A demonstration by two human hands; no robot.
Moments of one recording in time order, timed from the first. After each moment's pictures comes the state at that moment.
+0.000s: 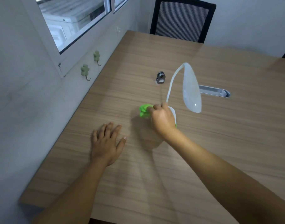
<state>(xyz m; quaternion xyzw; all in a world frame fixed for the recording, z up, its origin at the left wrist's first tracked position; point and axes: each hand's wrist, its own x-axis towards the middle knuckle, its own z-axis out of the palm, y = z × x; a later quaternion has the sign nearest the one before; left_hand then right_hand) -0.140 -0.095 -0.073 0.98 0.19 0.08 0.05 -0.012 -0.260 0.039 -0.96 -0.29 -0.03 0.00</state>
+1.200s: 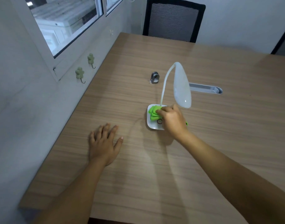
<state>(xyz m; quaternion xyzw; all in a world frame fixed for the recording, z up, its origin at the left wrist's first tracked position) -0.140 -0.094 -0.069 0.98 0.19 0.04 0.06 -0.007 -0.316 0.038 -0.96 -0.27 -0.04 0.07</state>
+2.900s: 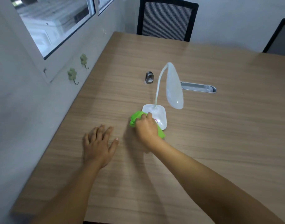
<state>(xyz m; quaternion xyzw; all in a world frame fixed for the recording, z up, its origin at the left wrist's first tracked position) -0.141 -0.096 -0.063 0.98 0.19 0.03 0.04 -0.045 -0.247 0.026 -0.97 -0.23 0.04 0.03</state>
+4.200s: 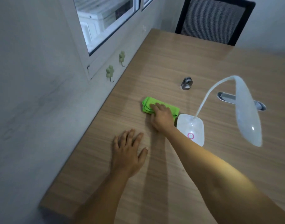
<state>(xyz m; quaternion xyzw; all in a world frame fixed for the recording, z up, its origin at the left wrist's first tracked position) -0.140 -0.097 -0.064 0.97 0.20 0.06 0.08 0.041 -0.166 -0.024 -0.95 -0.29 0.04 0.12</state>
